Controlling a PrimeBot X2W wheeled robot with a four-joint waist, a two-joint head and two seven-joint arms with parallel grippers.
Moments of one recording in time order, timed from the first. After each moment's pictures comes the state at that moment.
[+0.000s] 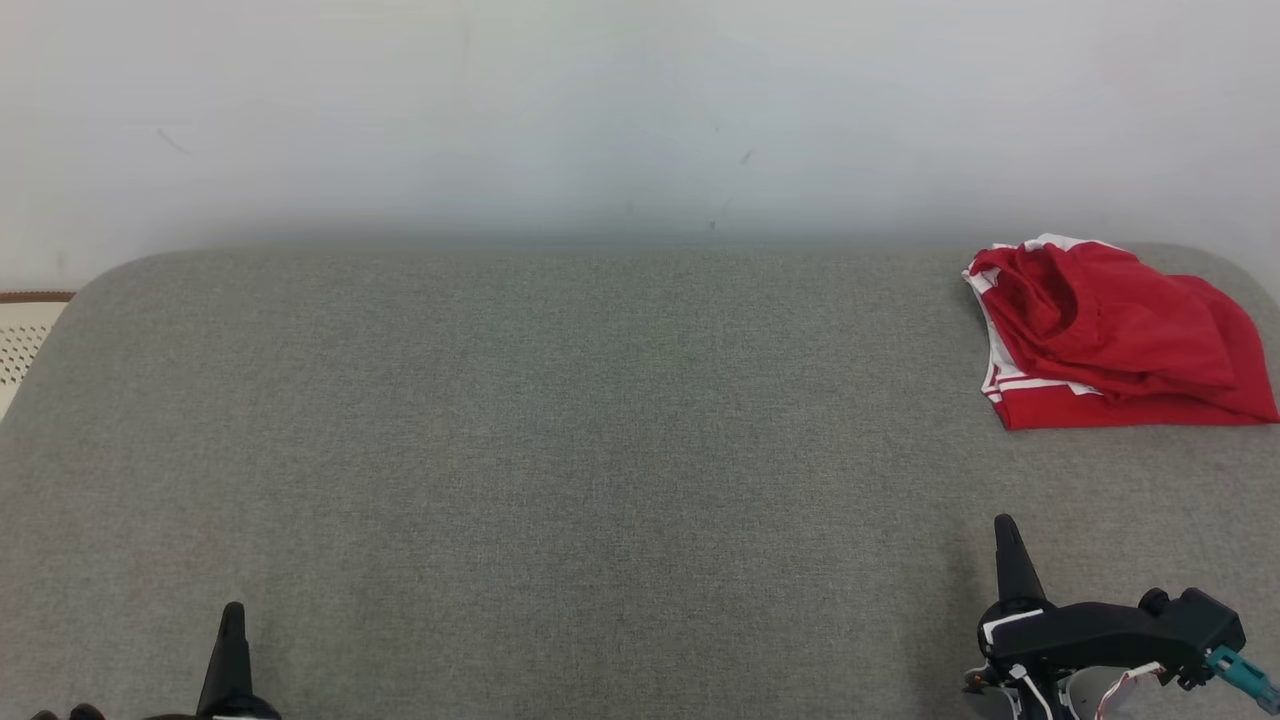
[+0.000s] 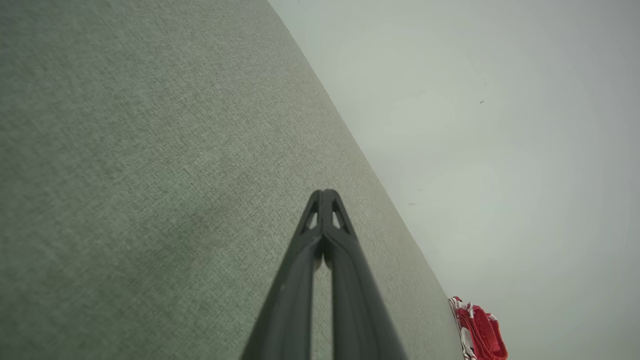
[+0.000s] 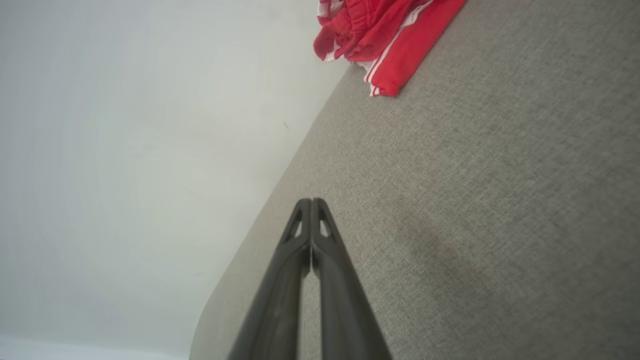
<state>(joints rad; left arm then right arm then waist) -0.16 0.05 0.18 0.27 -0.96 -0.08 0.02 -0.22 -0.05 0.07 0.37 0.99 0.13 -0.09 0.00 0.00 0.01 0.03</state>
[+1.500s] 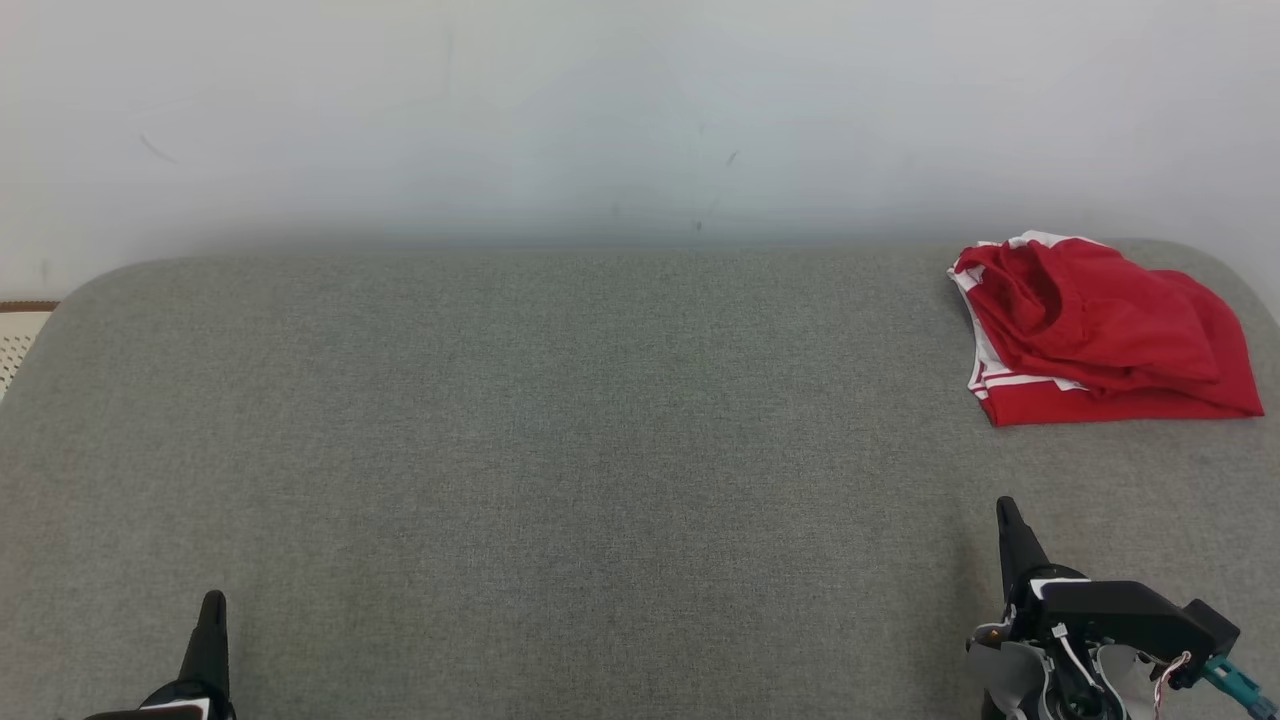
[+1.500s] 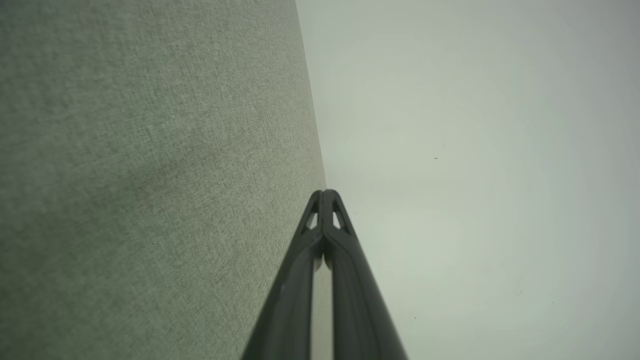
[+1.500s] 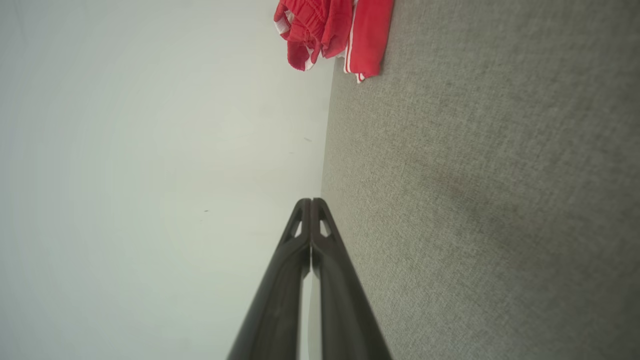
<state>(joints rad) -0.22 0.05 0.25 0.35 -1.37 -0.11 0.15 -0.28 -0.05 0.03 0.43 1.43 0.13 -0.01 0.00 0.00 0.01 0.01</state>
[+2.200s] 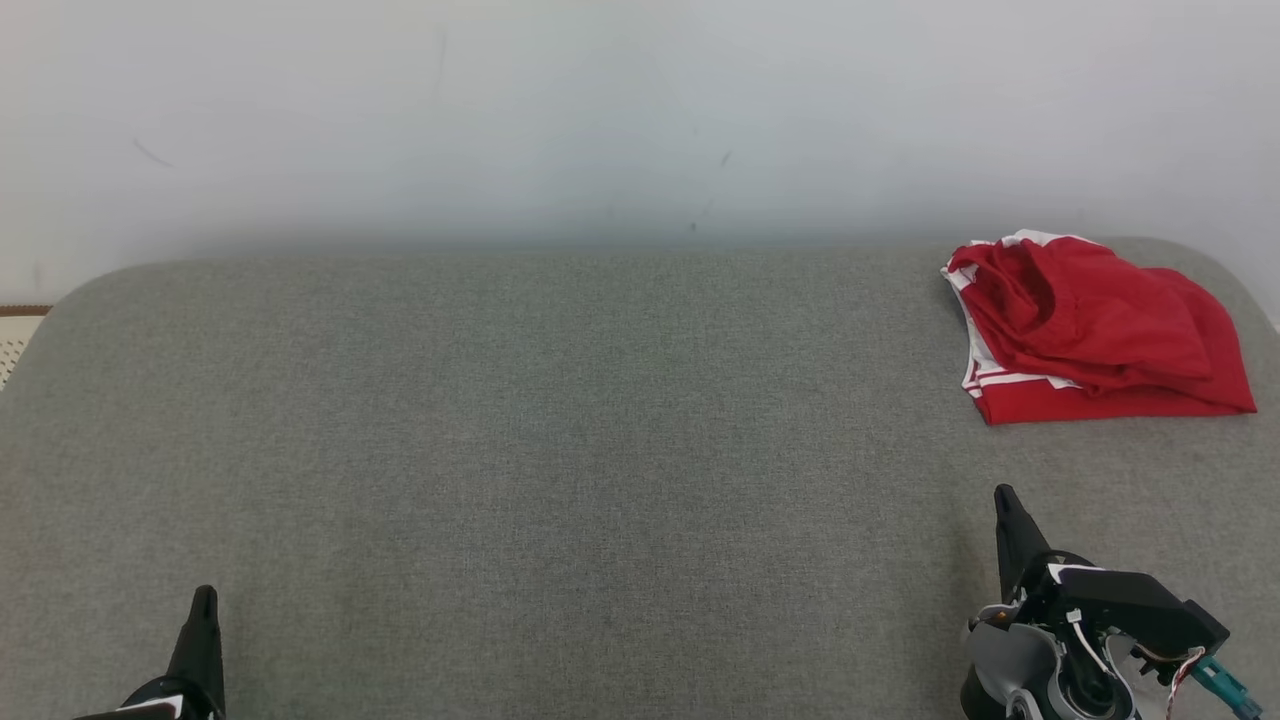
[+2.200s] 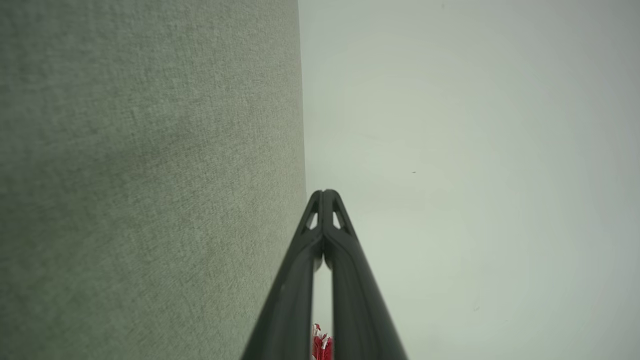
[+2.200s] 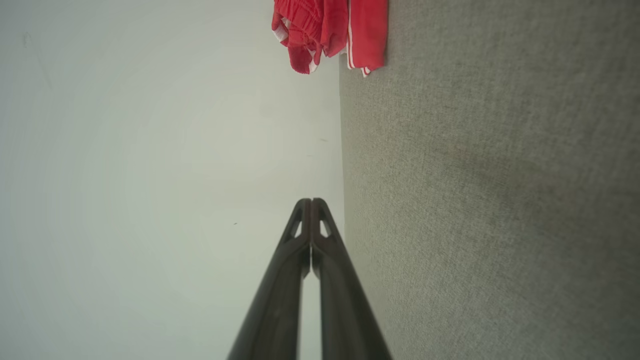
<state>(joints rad) -0.25 0.05 0.28 0.38 -1.53 -0.13 0.19 -0.32 -0.05 0.02 0.45 1.60 0.13 0.02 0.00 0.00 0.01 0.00</state>
